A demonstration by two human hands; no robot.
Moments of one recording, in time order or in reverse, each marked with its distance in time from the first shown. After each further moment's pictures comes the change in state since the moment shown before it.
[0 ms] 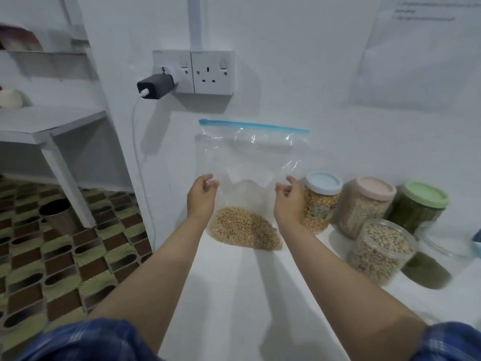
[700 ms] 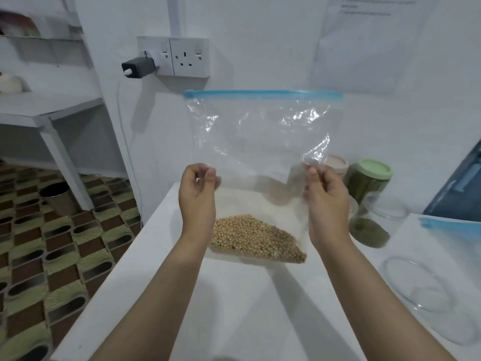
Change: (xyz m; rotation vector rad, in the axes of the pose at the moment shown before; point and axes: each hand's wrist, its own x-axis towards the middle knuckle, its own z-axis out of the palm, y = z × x) left_hand -0.209 0.086 0.024 -0.419 0.086 0.250; right_hand -0.103 -0.057 -0.186 0.331 -0.015 -0.158
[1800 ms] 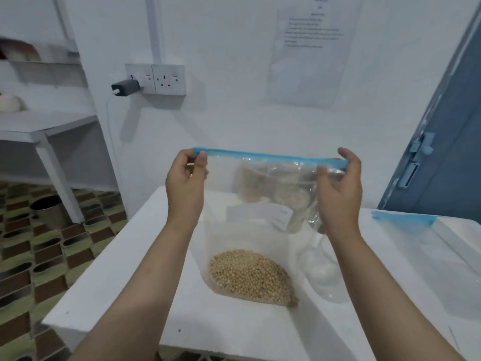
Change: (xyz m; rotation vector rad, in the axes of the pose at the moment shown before) left_hand -0.069 0.073 0.043 0.159 -0.050 0.138; right_hand -0.015 -0.070 -0.120 -0.298 0.102 -0.212
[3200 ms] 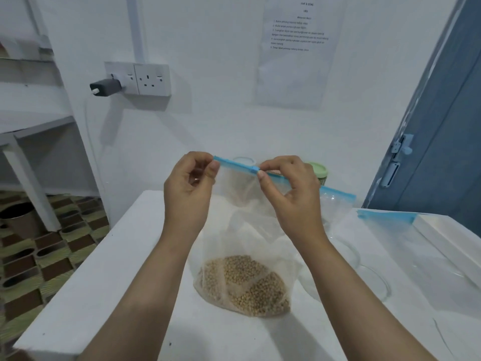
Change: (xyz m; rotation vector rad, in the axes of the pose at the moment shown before) left_hand -0.018 0.020 0.008 0.002 -0.138 0.136; right_hand -0.028 -0.029 0.033 -0.127 -0.211 -0.431
